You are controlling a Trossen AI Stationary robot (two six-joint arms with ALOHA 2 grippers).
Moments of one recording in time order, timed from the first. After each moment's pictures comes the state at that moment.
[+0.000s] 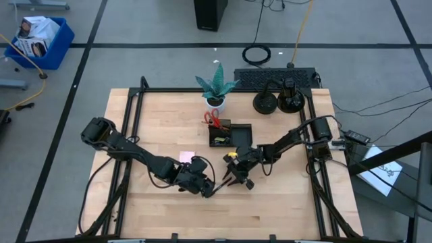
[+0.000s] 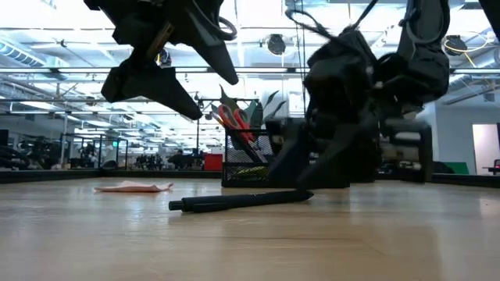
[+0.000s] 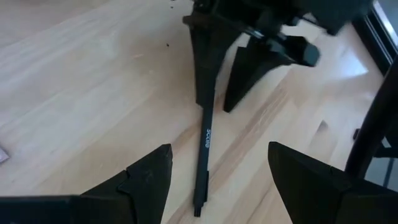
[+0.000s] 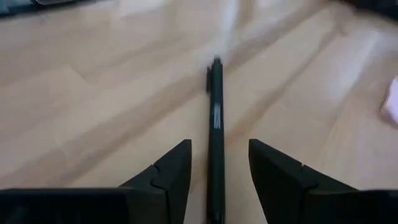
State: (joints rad) left arm -0.44 1.71 1.10 -0.28 -0.33 -1.24; right arm 0.11 1.98 0.68 0.78 -0.47 -0.42
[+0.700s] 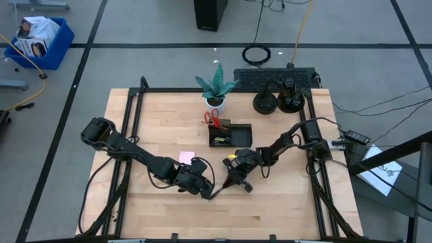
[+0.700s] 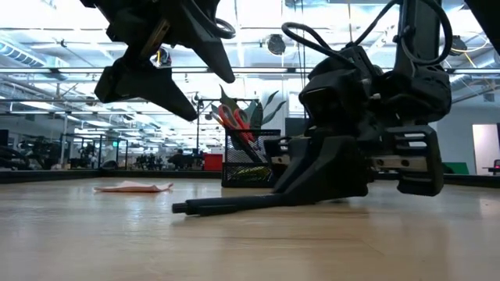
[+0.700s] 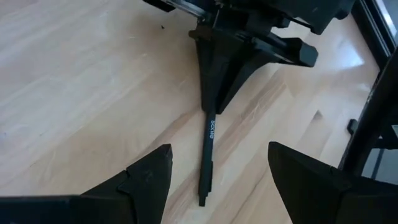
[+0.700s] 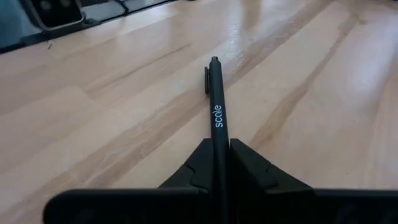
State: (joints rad) left arm -0.44 1.71 1.10 -0.28 -0.28 -1.27; right arm 0.11 2.11 0.68 0.88 -0.47 -0.30
